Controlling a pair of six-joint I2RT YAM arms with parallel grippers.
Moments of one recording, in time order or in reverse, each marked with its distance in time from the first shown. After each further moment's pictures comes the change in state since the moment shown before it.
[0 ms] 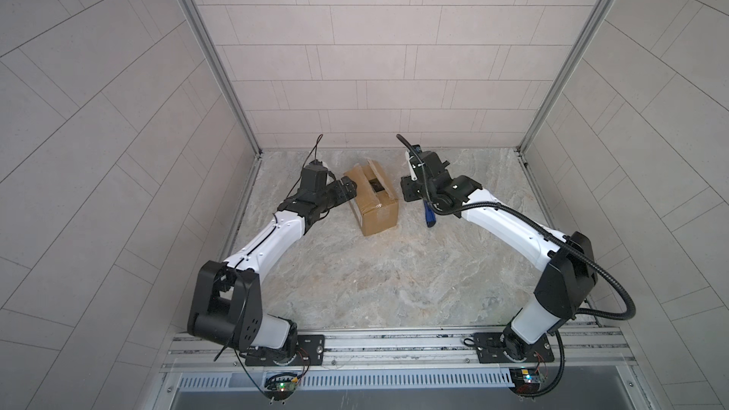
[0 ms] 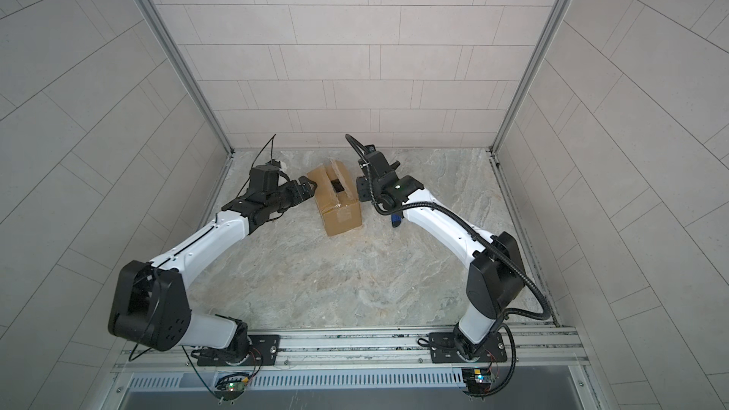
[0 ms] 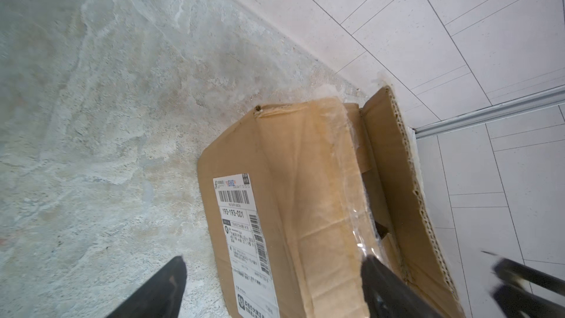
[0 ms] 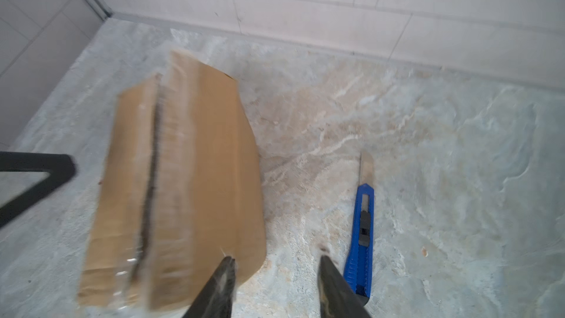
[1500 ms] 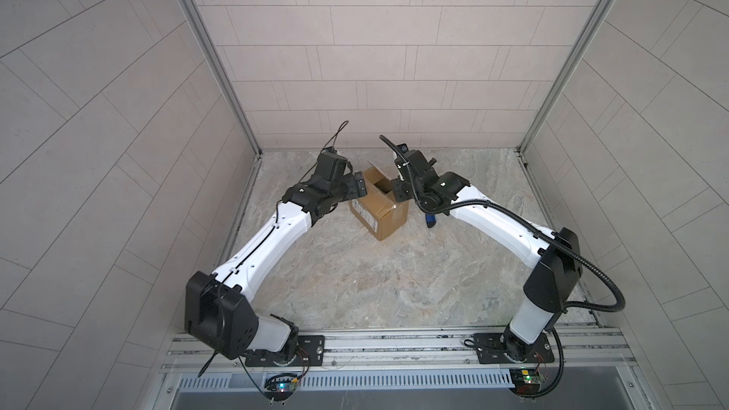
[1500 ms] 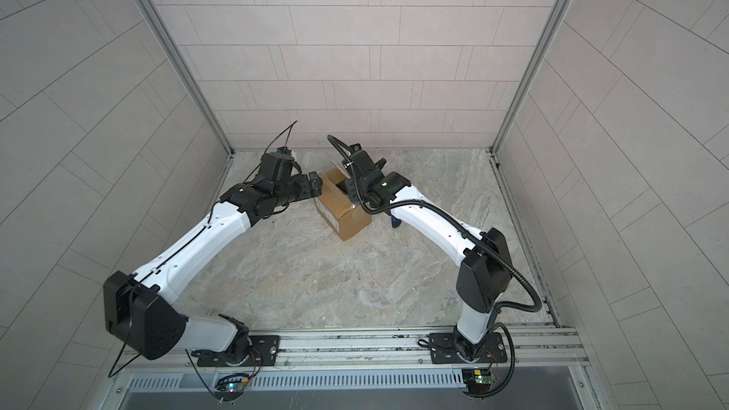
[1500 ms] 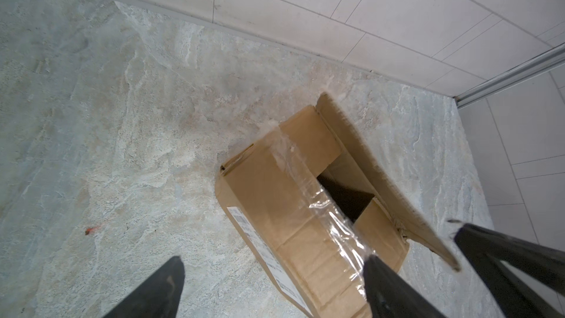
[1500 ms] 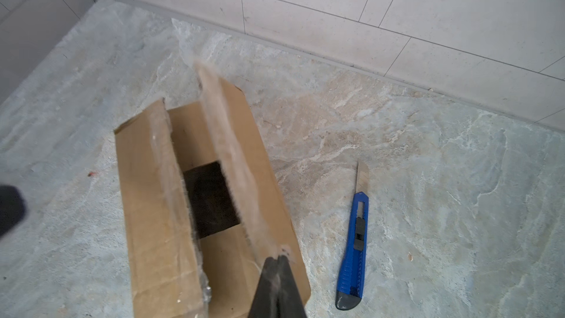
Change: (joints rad) left arm -0.184 0.014 0.278 -0.368 -0.262 0.122; right arm 0.025 0.072 0.076 -0.064 0.052 0.005
